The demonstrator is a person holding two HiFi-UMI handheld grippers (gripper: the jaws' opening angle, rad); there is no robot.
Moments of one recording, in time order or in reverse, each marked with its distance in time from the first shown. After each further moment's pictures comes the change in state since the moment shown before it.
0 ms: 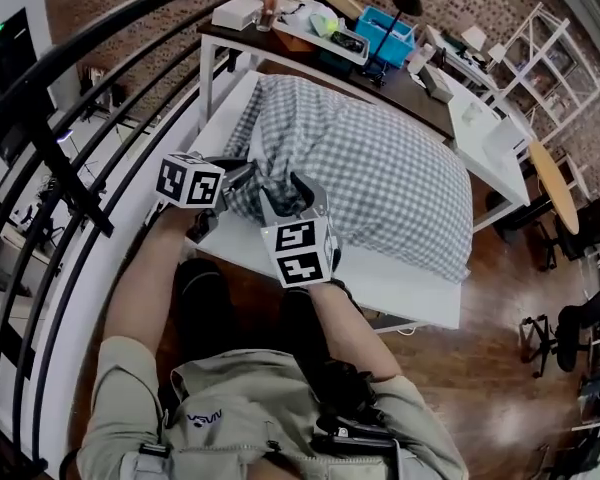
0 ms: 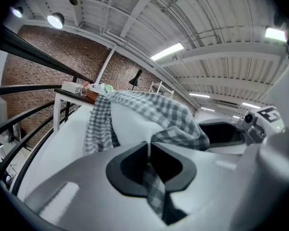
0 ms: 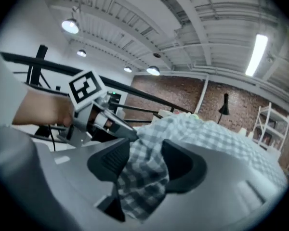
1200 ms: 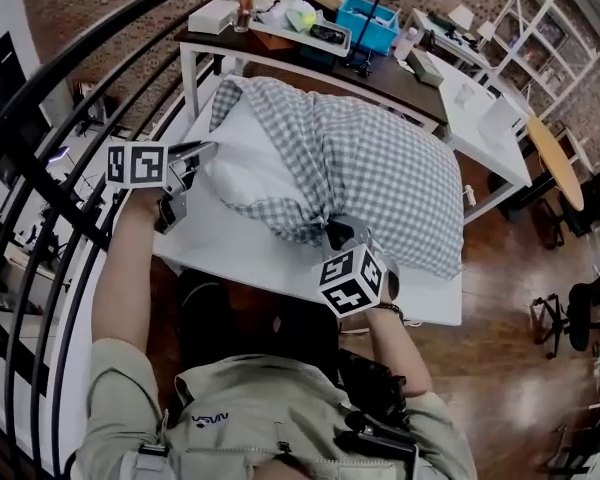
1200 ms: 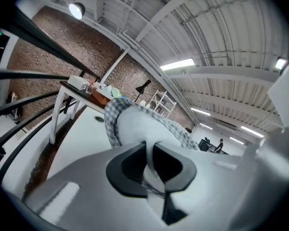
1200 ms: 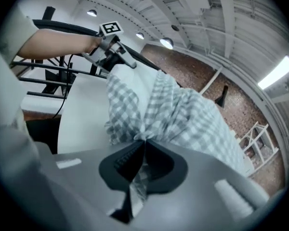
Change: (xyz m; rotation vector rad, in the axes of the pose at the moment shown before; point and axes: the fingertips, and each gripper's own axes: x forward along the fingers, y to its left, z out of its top) left arm -0.030 0.023 0.065 -0.203 -0.083 -0.055; right arm -0.072 -0.069 -0.100 -0.248 0.359 0.011
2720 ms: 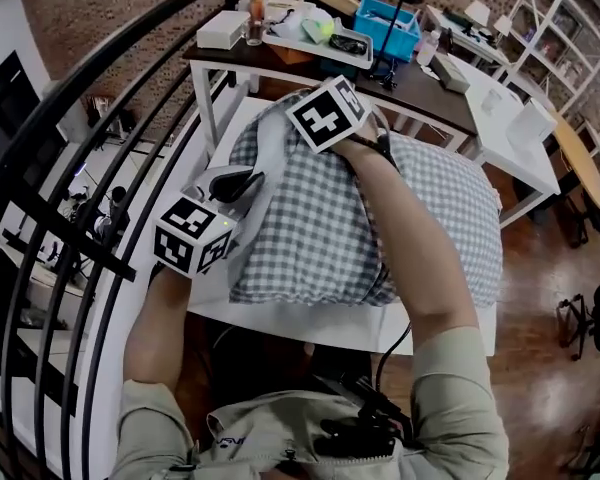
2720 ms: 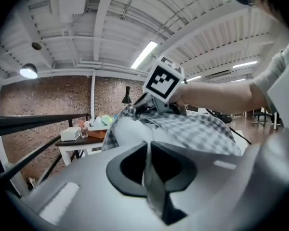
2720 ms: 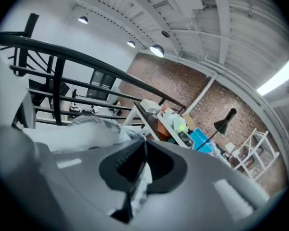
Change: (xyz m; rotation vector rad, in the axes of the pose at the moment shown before) left arm 0.030 -0.039 0.024 0.637 0.010 0.146; right arm 0.144 -0.182 0.240 0.059 -0.121 -0.071
